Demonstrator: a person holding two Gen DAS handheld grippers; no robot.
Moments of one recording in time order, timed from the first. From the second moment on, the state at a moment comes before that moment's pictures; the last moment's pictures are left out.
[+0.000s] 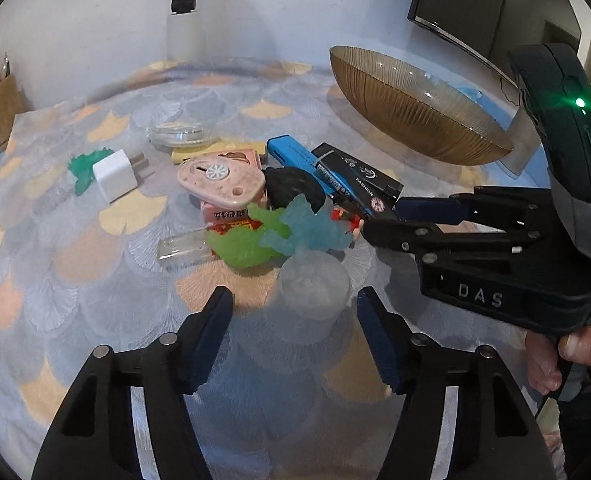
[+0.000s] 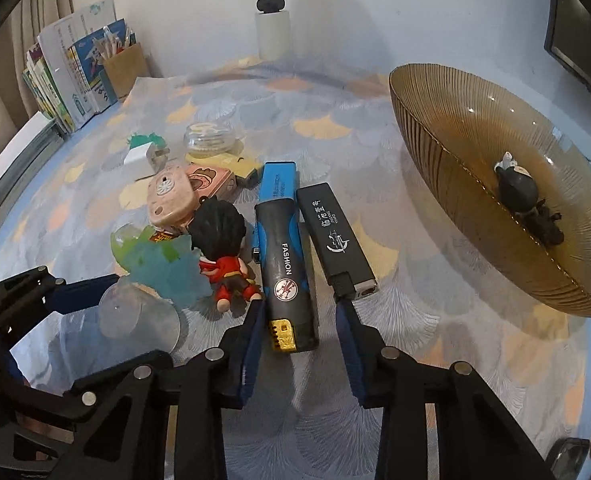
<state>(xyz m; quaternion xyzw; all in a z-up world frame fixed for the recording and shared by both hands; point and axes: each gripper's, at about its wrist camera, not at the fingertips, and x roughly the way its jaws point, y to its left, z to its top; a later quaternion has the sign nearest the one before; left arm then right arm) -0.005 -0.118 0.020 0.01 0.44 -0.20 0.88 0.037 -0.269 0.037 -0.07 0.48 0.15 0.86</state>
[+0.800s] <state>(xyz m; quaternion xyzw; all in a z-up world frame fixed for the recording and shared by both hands) -0.023 -0.091 0.021 -0.03 0.44 -0.19 0.88 -0.028 -0.281 0.039 -0.06 0.49 0.14 0.86</state>
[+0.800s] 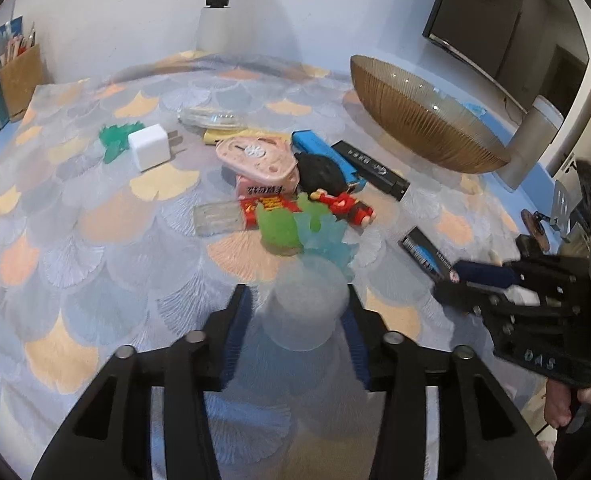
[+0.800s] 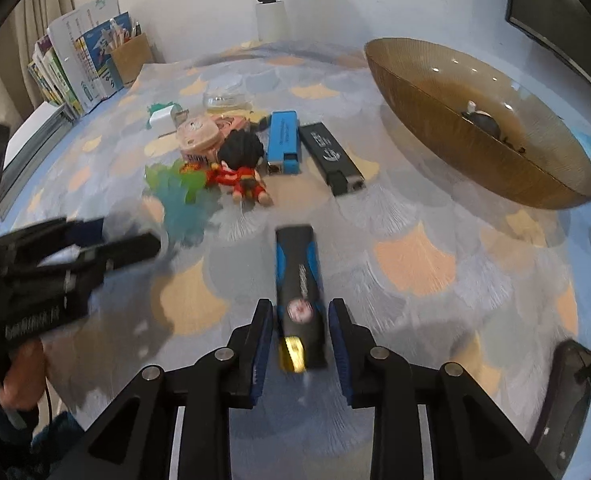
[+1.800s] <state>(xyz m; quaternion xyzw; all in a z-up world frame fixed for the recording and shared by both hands) 0.020 -0.200 0.165 0.01 0.29 -0.28 0.91 -0.003 -0.391 0.189 -0.03 0.34 0.04 0.94</state>
